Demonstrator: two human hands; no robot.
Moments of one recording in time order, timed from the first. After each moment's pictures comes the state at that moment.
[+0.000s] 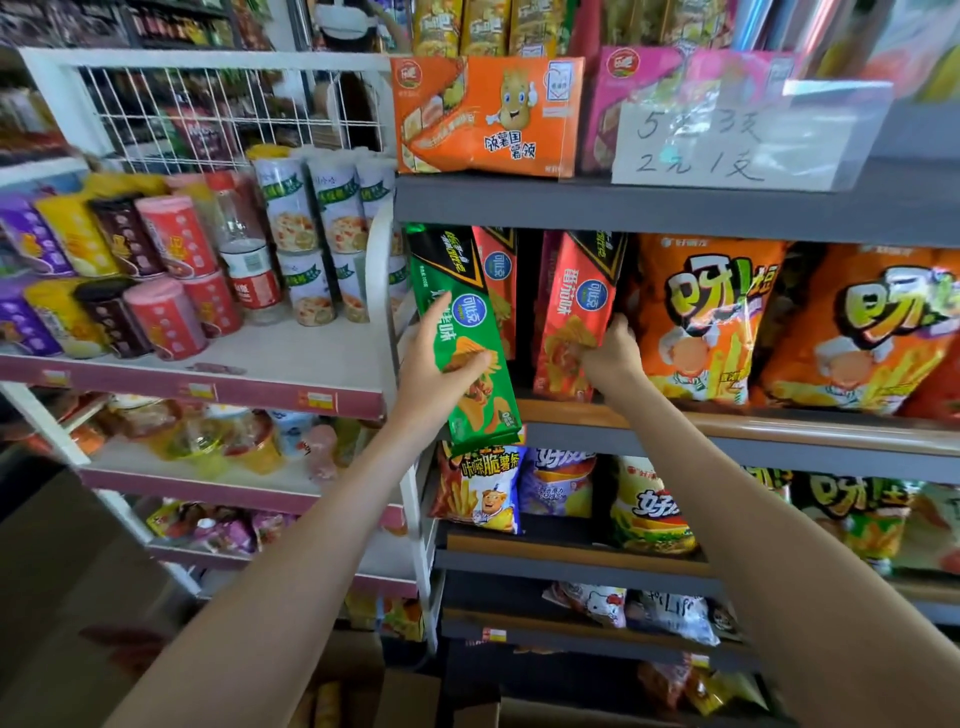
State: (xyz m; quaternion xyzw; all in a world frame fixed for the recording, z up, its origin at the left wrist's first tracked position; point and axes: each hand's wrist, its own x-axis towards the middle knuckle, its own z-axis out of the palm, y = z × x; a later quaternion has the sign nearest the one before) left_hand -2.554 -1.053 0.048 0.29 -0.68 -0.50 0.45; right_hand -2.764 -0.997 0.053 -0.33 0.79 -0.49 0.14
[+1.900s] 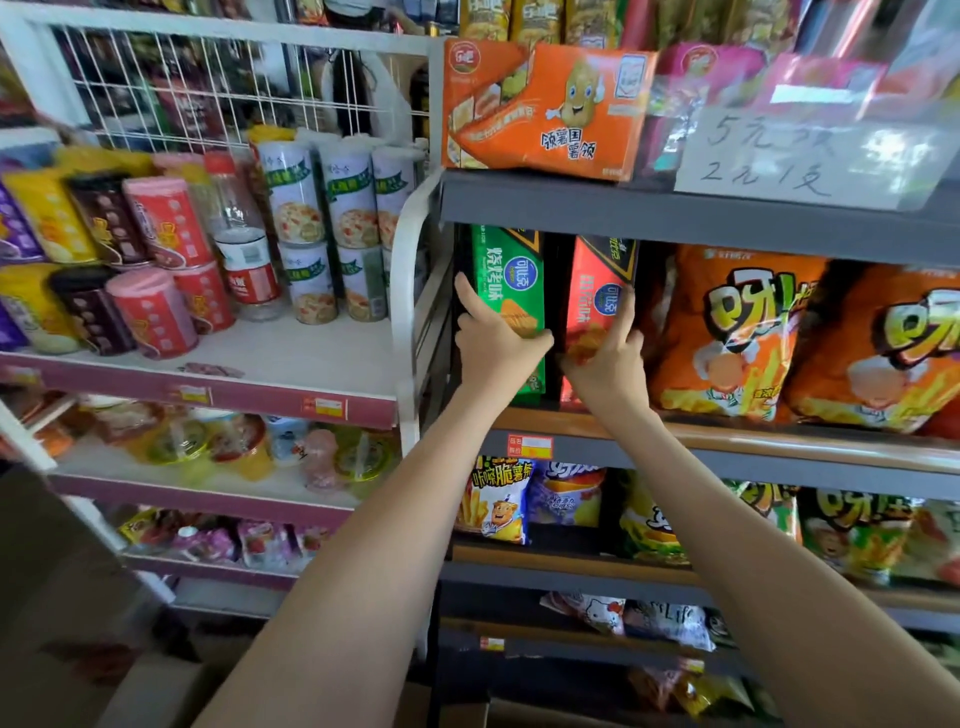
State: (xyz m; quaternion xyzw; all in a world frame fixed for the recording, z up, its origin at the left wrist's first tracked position) left_hand -2.623 -1.092 0.059 0.44 -0.71 -0.36 0.41; right_hand -2.717 -1.006 0.051 -0.38 0.83 -0.41 -0.03
